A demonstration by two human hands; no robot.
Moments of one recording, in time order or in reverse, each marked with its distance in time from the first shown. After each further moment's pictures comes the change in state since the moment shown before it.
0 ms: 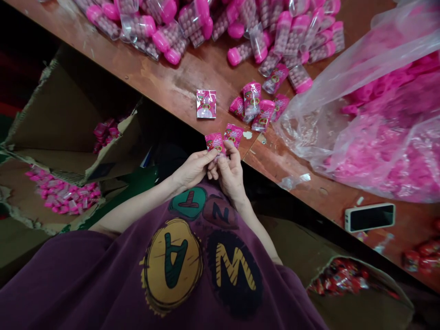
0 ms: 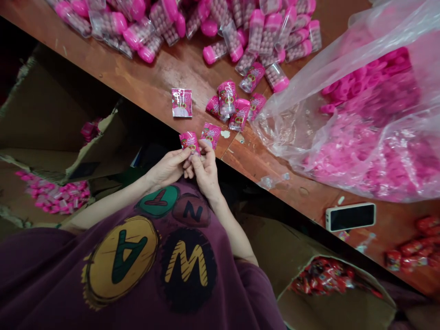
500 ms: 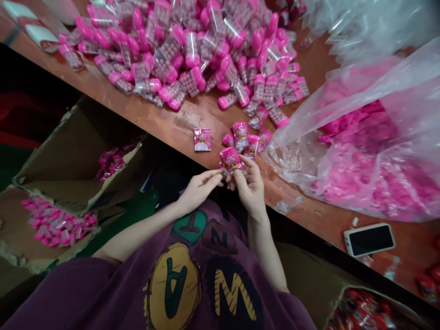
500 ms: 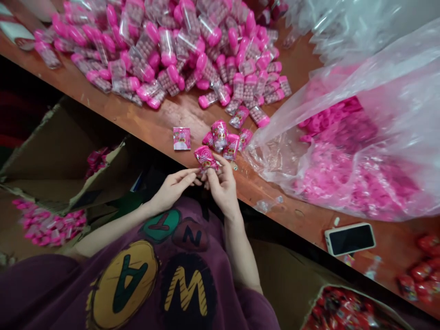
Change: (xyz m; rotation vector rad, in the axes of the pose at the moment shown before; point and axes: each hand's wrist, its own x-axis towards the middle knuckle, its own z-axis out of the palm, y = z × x) left_hand 0.007 0.018 0.015 0.430 0.051 0.266; right_hand 0.025 -0.068 -0.033 -0.359 0.097 -0.206
